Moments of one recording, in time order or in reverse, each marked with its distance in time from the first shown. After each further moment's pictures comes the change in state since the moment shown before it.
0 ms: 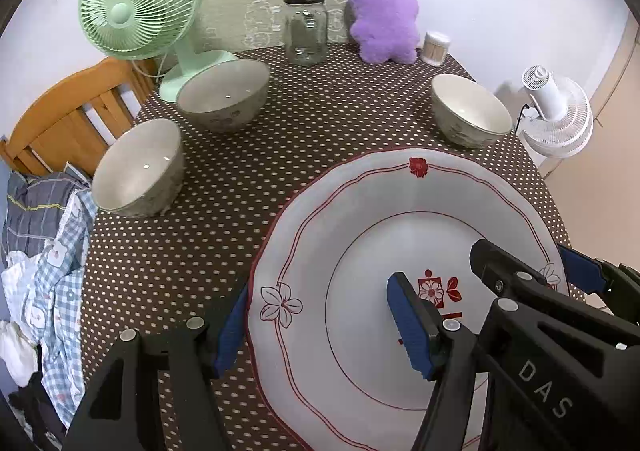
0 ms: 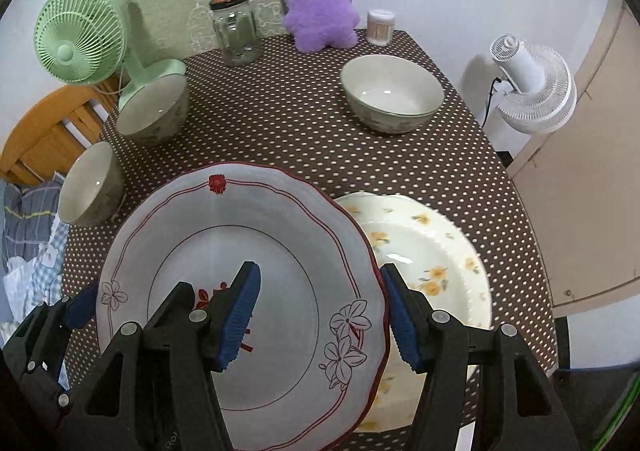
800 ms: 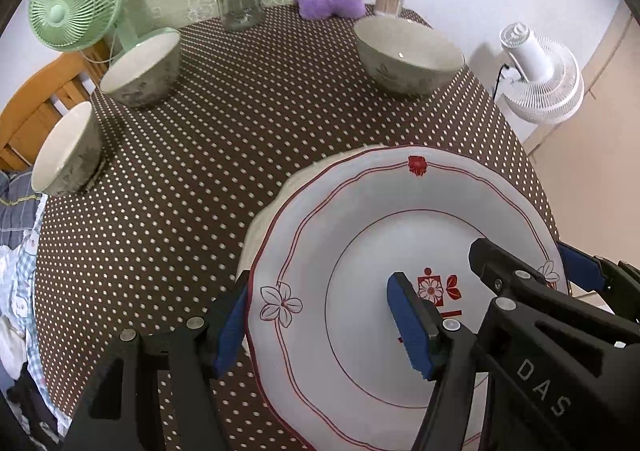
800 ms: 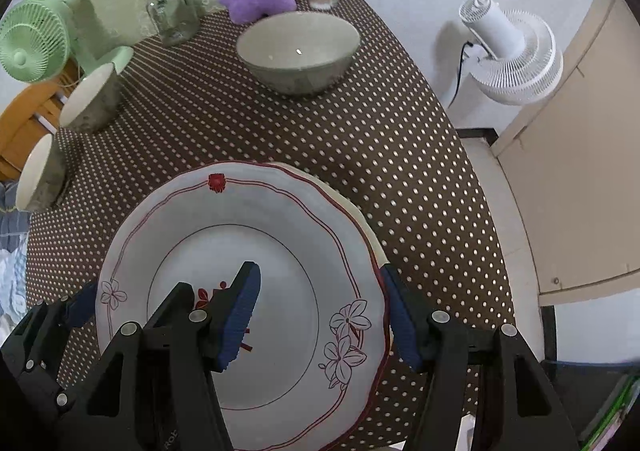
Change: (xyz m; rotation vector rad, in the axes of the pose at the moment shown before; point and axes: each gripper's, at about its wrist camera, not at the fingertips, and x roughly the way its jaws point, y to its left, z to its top) left arm 0.038 -0.093 -0.011 0.024 0.107 -0.024; right arm 0.034 -0.100 -0.010 0.017 0.095 -0.032
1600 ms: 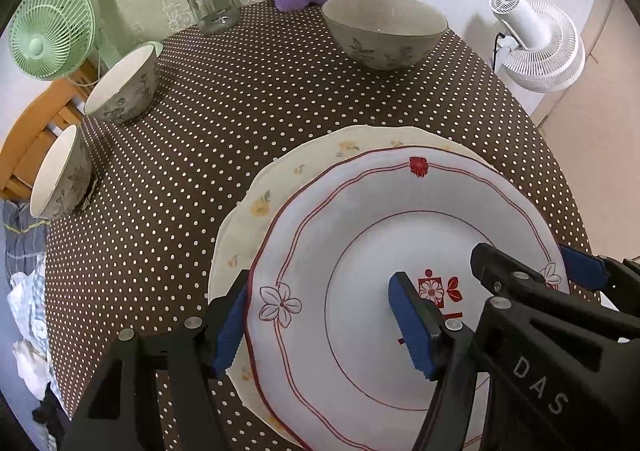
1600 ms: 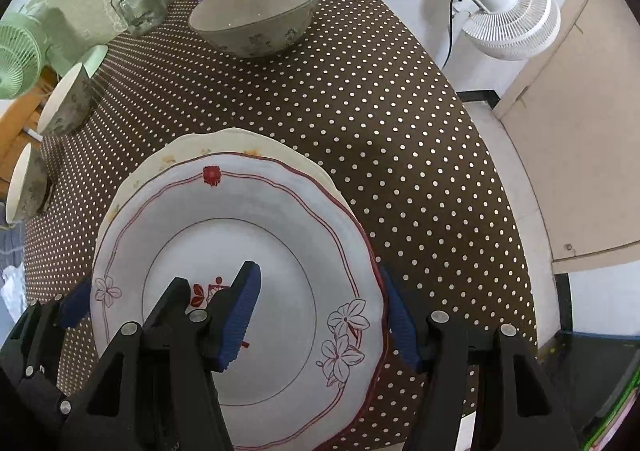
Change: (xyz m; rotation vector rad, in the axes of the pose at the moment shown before) left arm 0.021 -0.027 0.004 0.099 0.012 0.079; right arm 0.029 -0.024 -0.009 0.085 0.082 0.034
